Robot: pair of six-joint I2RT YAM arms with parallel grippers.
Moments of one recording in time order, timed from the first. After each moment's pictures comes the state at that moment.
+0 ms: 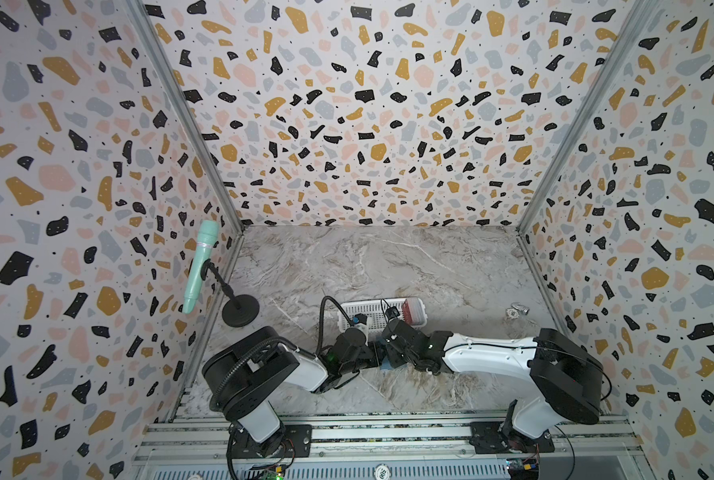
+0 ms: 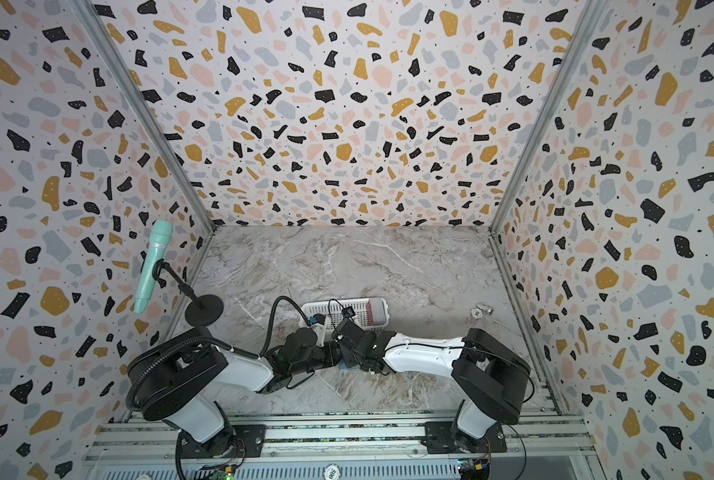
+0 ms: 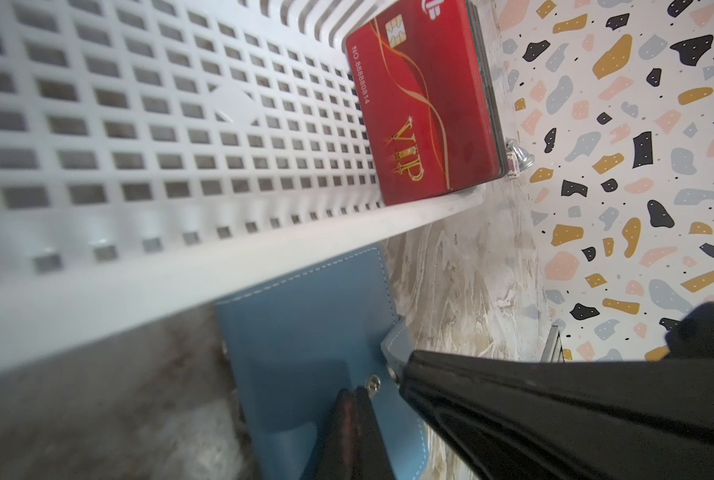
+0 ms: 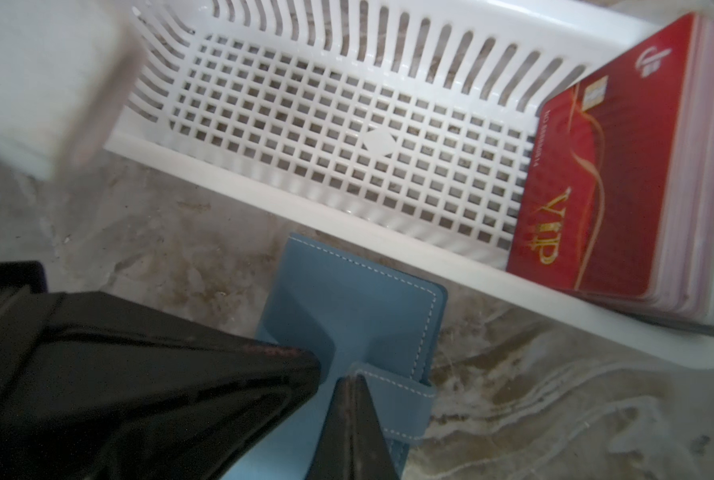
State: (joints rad) left arm -0.86 1.63 0.38 0.70 0.18 -0.95; right arm 1.06 1.58 0.85 -0.27 0.27 0.52
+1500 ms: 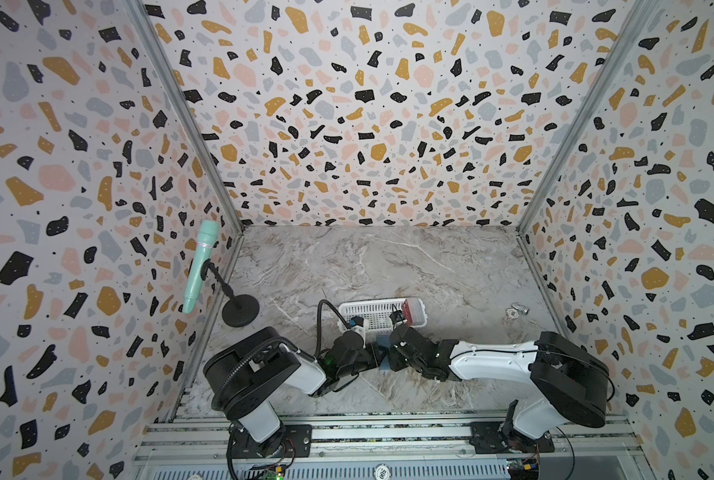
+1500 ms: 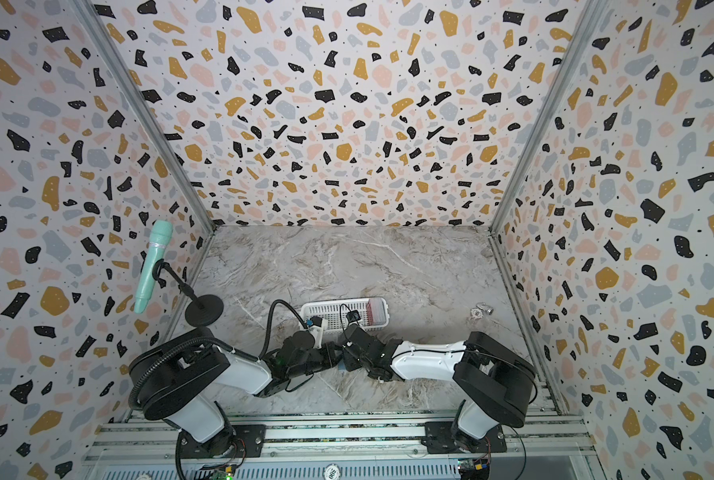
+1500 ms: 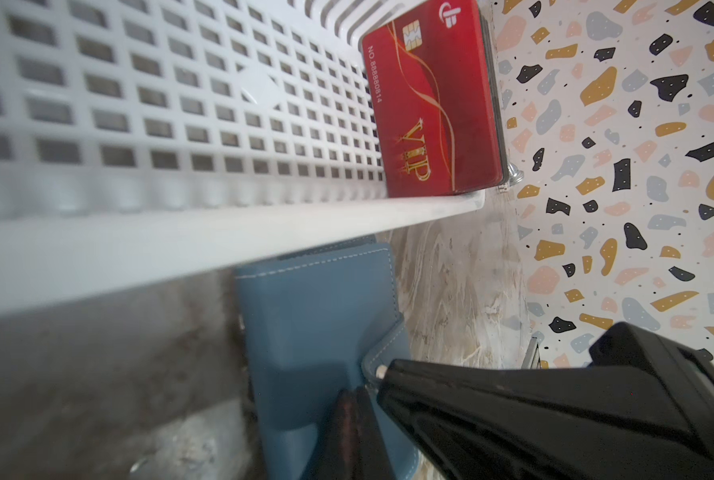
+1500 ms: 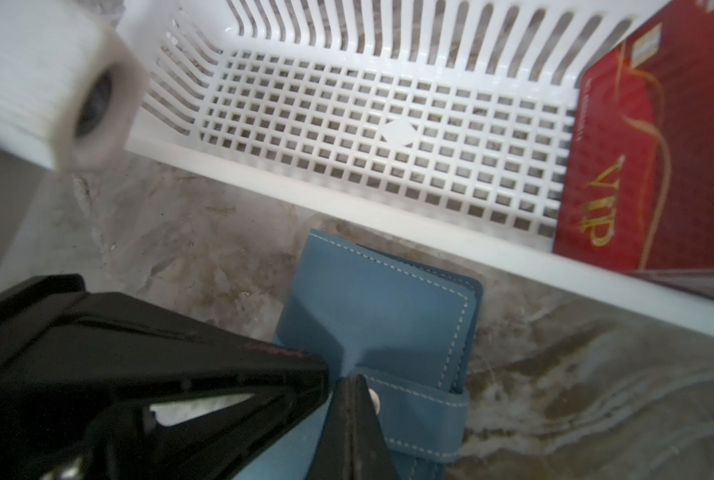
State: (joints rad) left arm -0.87 1.64 0.34 0.77 0.16 -1.03; right arm 1.06 1.55 0.71 -0.06 0.20 0.59
